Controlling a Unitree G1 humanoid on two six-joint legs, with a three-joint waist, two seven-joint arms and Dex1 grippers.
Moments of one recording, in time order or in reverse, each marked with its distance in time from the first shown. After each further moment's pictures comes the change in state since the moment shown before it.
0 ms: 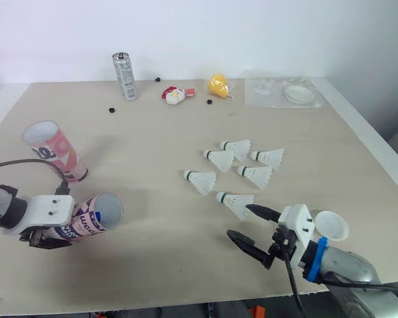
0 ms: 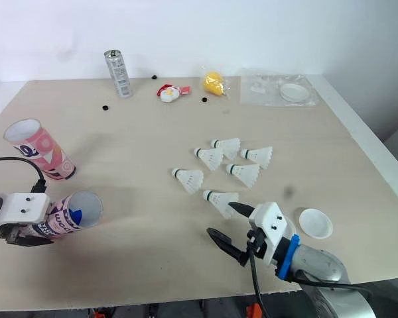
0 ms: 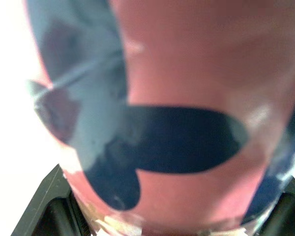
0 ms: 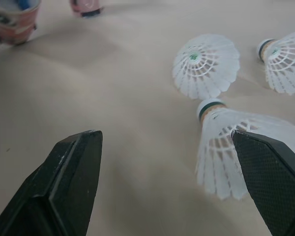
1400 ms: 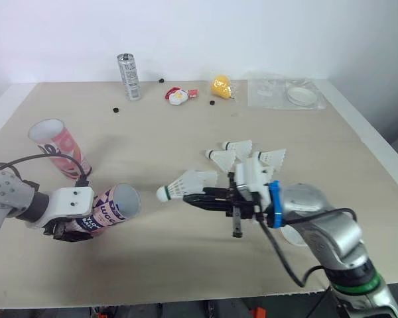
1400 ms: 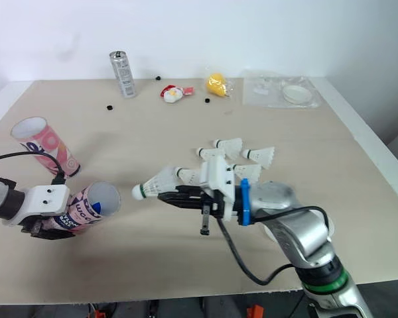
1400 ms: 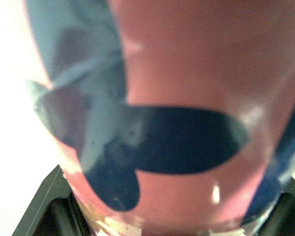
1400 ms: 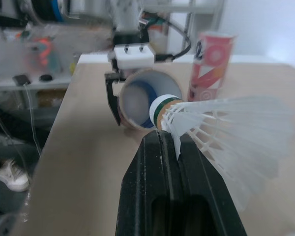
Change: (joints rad) left arm -0.176 -0.095 -0.107 -0.106 0.001 0.226 -0.005; right arm -0.717 0.068 0.370 0.279 0.031 -0.022 0.286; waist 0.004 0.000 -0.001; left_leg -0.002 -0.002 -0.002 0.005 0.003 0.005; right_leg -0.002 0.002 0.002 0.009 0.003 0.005
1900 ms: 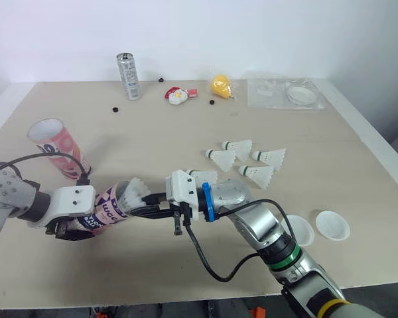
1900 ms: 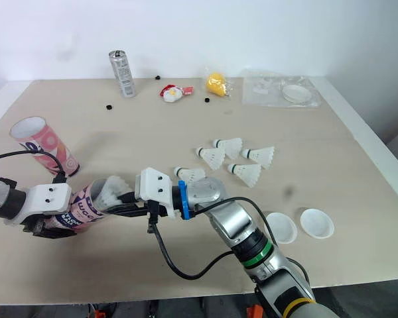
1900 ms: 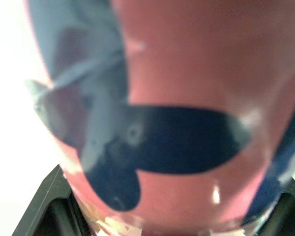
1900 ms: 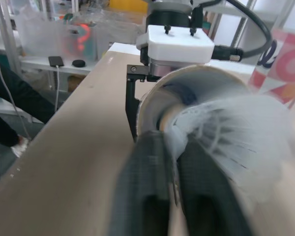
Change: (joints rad) left arm 0.008 -0.002 0.005 -0.033 0.007 0.035 0.027; right arm -0.112 0.293 0.165 0.252 -0.174 -0.119 0.009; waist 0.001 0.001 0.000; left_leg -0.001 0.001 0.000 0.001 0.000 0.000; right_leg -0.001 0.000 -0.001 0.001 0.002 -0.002
